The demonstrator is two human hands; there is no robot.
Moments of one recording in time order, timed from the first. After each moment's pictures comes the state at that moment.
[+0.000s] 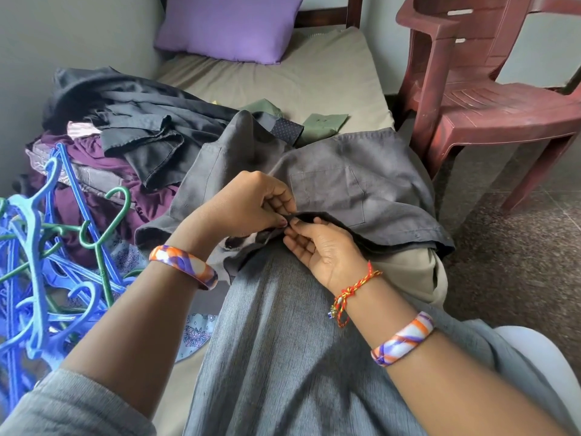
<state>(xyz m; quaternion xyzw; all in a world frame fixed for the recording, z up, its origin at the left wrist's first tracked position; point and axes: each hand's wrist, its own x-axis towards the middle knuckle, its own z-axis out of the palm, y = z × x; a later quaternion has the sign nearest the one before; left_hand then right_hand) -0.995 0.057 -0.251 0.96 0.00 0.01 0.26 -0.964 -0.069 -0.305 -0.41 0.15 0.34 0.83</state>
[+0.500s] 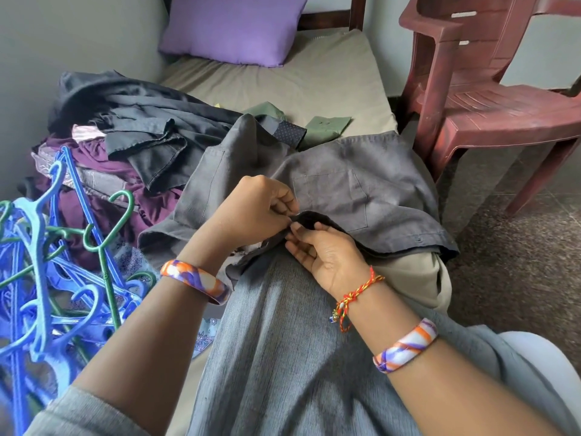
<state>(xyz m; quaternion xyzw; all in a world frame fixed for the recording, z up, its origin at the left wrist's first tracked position) -0.998 0.045 -0.252 0.96 0.05 0.07 0.25 -0.965 -0.070 -0.303 -0.42 0.15 0.35 0.82</state>
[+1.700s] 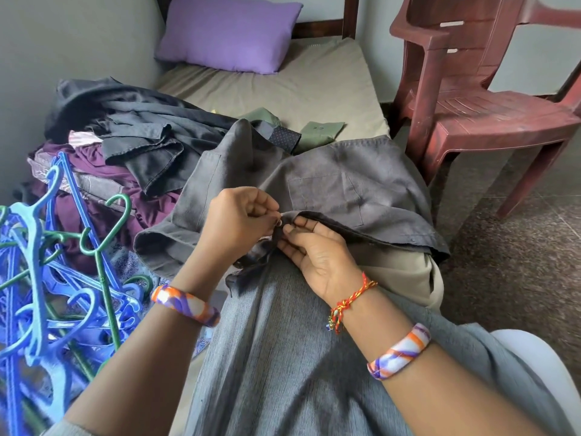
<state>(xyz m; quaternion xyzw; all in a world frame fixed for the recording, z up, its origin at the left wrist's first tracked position) -1.016 0.039 -0.268 0.87 0.19 0.17 0.42 -0.974 -0.068 -0.303 -0.40 0.07 0.34 0.85</state>
